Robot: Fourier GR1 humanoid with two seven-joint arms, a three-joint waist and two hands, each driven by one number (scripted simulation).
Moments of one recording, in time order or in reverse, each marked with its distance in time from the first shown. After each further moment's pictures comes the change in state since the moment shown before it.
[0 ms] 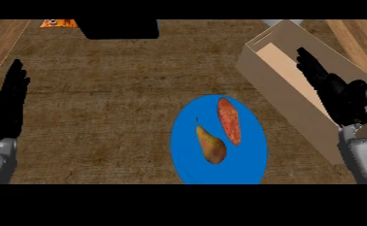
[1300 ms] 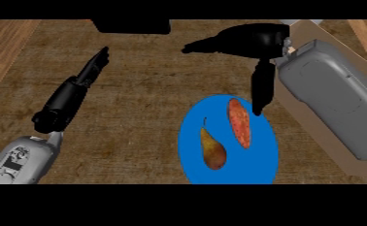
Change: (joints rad) left arm -0.144 -0.069 -0.239 -0.091 -0.063 -0.343 -0.237; right arm -0.767 -0.019 0.447 0.202 0.228 0.733 -0.063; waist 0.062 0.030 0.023
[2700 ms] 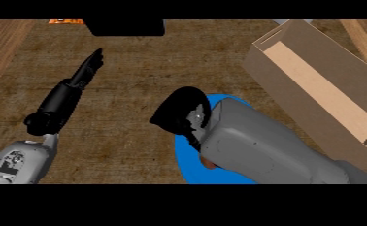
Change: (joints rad) left arm 0.042 -0.048 0.090 -0.016 -0.060 -0.067 0.008; right arm 0.064 0.318 0.217 -0.178 0.076 0.269 0.580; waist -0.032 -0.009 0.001
